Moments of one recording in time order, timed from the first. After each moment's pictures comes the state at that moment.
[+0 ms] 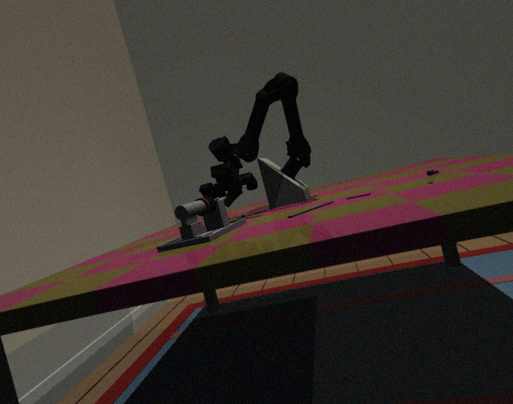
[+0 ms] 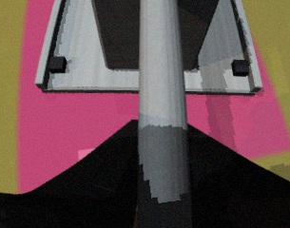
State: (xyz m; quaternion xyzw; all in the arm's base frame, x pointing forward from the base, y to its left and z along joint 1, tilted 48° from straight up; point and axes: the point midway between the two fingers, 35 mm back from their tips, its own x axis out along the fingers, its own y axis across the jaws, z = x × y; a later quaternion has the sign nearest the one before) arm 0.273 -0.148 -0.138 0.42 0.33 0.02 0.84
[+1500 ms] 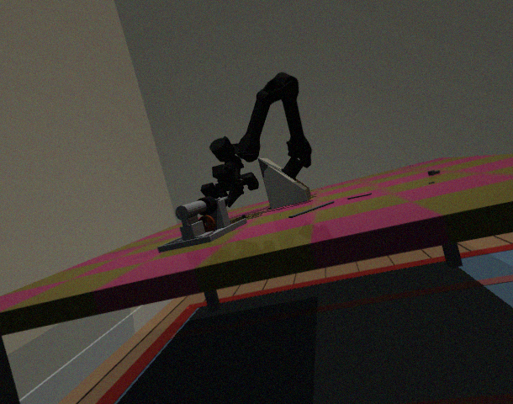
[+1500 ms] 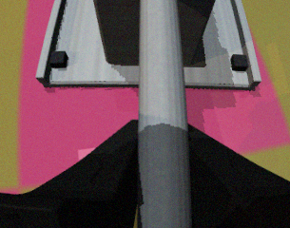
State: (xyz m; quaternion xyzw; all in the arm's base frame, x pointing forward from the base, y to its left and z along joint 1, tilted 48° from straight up) arm 0.269 -0.147 -0.138 0.43 0.33 0.02 0.84
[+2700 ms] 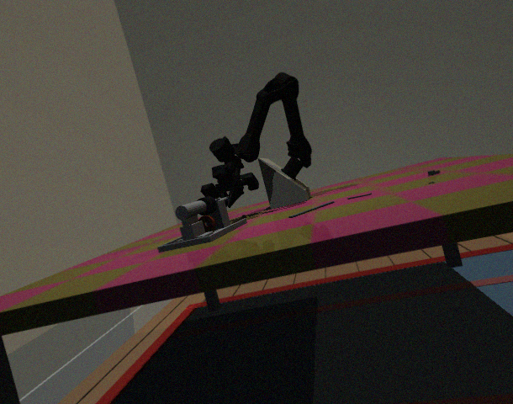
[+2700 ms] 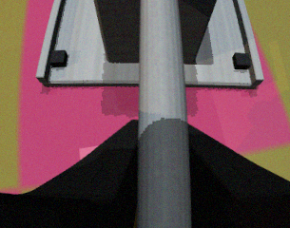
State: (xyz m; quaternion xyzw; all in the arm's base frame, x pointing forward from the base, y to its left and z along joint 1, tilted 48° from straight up) arm 0.270 -0.146 -0.138 0.43 0.34 0.03 0.84
